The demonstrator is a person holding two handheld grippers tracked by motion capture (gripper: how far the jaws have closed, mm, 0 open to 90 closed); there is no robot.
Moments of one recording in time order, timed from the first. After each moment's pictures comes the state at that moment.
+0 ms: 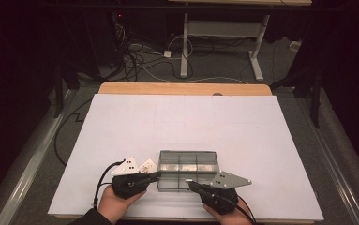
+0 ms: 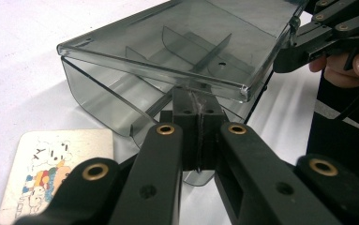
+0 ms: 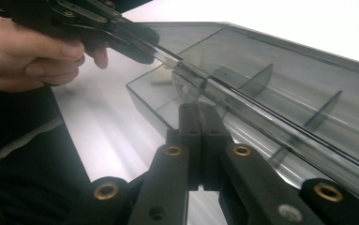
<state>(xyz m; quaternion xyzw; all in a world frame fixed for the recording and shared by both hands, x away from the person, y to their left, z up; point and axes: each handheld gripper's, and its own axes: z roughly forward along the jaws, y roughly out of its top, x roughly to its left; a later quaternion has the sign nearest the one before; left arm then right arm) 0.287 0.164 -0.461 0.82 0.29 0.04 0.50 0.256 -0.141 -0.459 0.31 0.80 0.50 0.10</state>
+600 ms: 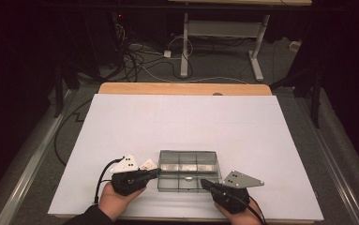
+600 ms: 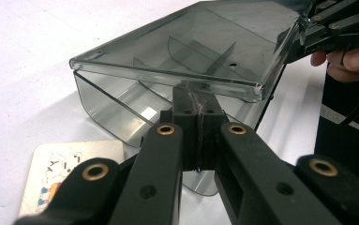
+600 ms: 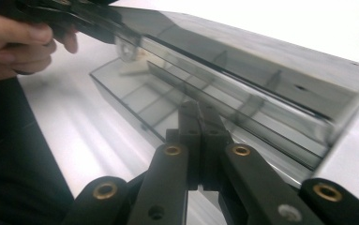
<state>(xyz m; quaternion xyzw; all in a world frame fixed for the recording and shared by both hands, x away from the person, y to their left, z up) 0.293 0.166 -0.458 0.81 0.29 0.05 0.50 0.257 -0.169 -0.460 0.34 0.79 0.49 0.13</state>
